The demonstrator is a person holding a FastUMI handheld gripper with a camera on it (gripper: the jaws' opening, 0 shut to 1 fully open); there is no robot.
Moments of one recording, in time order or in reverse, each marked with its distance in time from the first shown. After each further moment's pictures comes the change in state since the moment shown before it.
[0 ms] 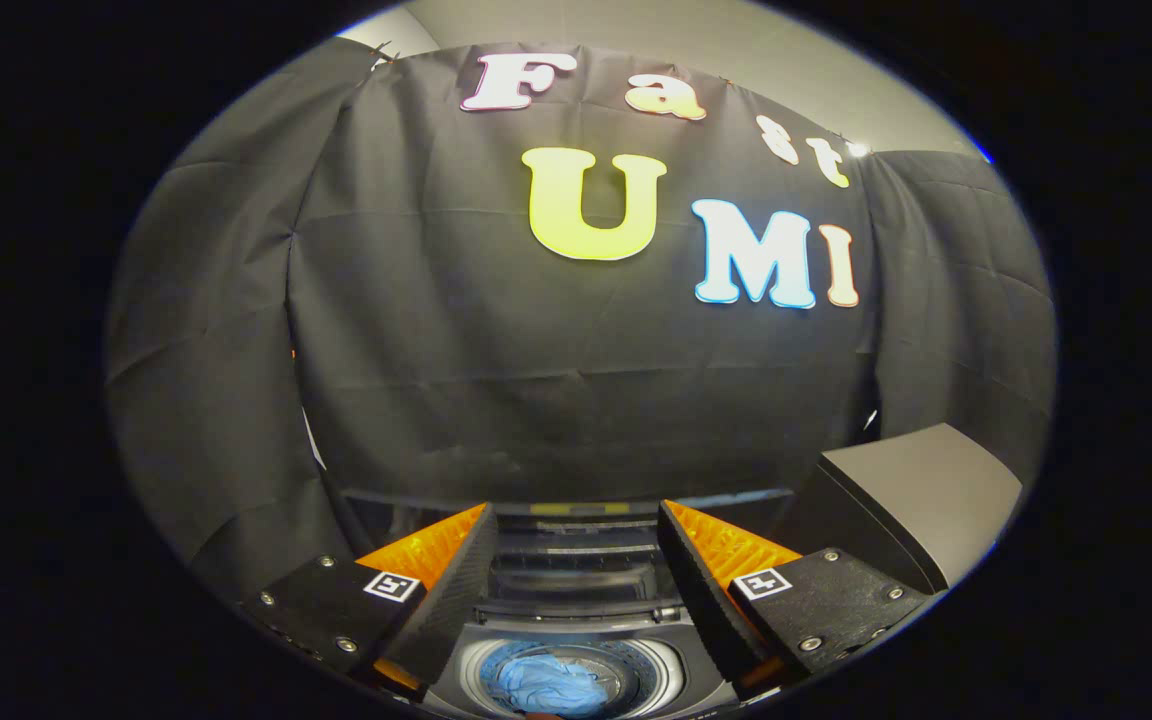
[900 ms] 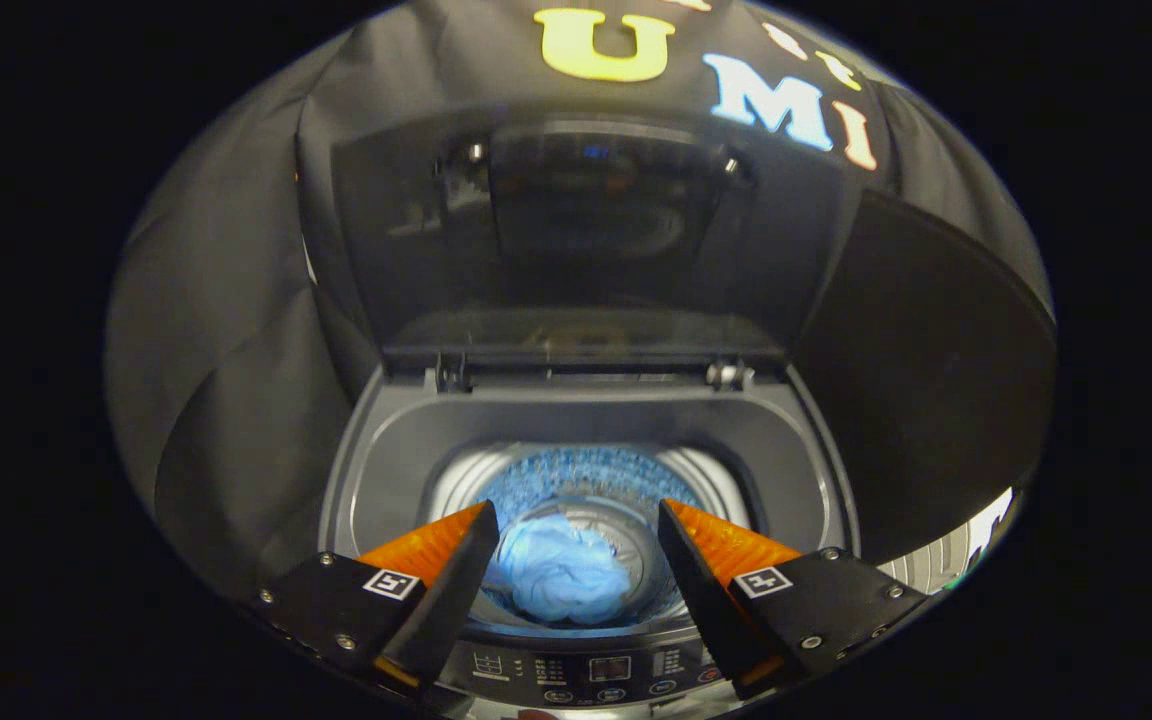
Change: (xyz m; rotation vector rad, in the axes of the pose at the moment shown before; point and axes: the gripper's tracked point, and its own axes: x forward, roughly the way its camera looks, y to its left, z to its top) arm -0.052 0.013 -0.247 0.034 0.337 0.028
